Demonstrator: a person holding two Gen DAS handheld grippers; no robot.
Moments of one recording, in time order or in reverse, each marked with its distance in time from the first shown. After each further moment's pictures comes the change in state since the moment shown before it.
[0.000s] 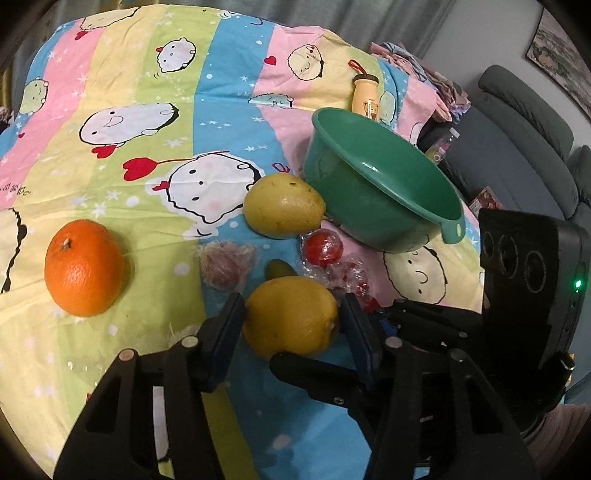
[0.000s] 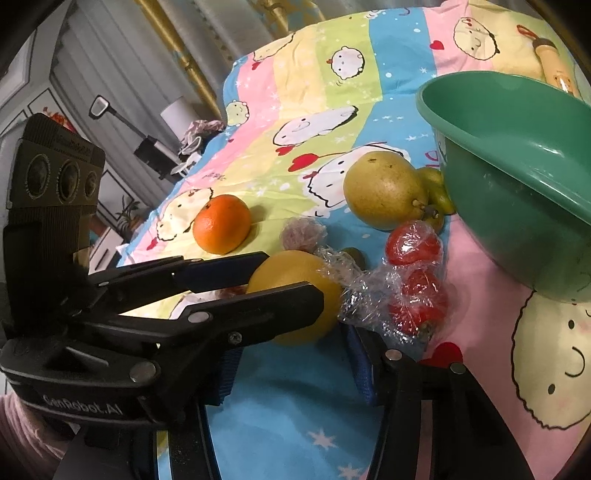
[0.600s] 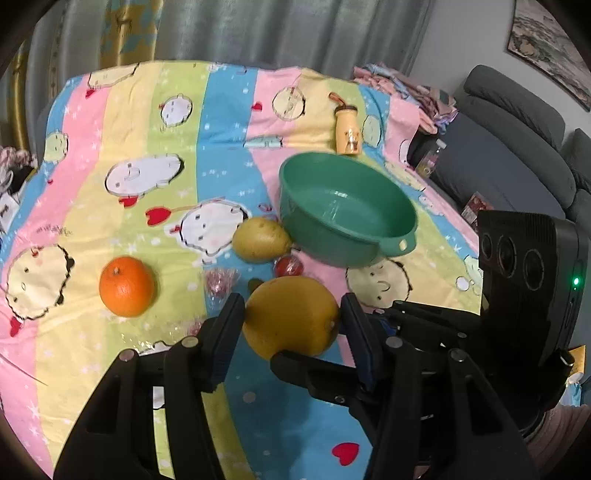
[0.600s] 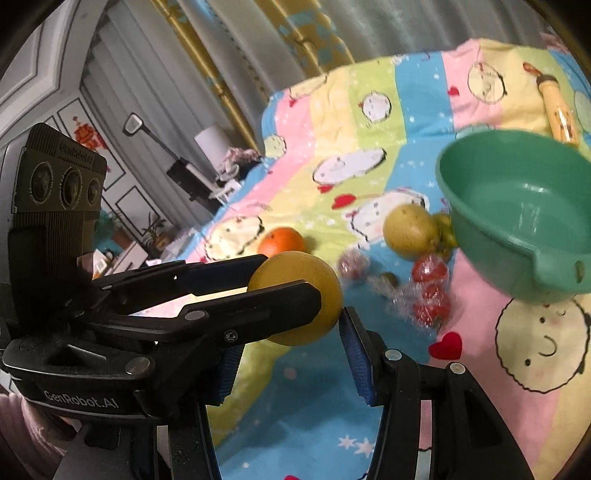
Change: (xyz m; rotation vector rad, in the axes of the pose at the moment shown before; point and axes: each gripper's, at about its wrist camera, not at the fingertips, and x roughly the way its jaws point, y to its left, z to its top) left arm -0.067 -0.054 0.002 0.081 -0.103 0.087; right arm -0.066 0.039 -0.001 -0.053 -0.125 0.067
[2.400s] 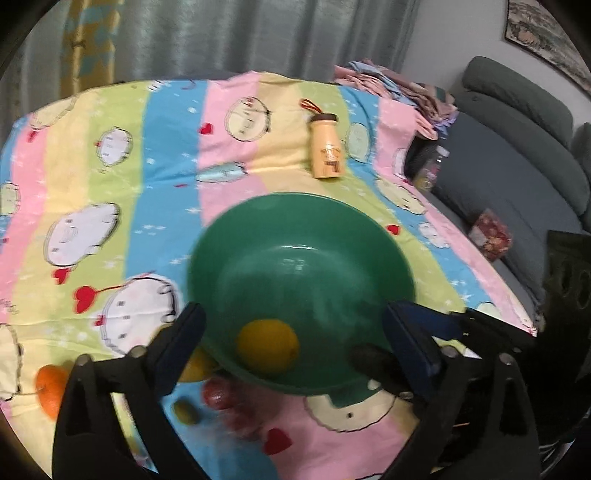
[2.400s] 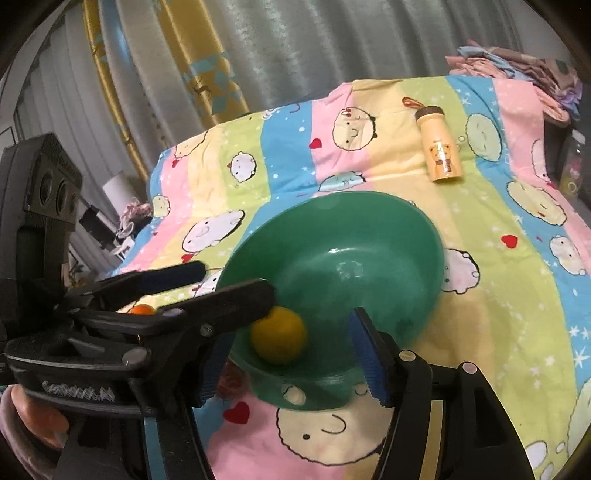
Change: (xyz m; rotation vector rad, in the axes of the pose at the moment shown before) left arm 0.099 -0.059 0.084 0.047 -0.025 0.014; right arm -0.069 -0.114 0.044 0.099 -0.117 -0.347
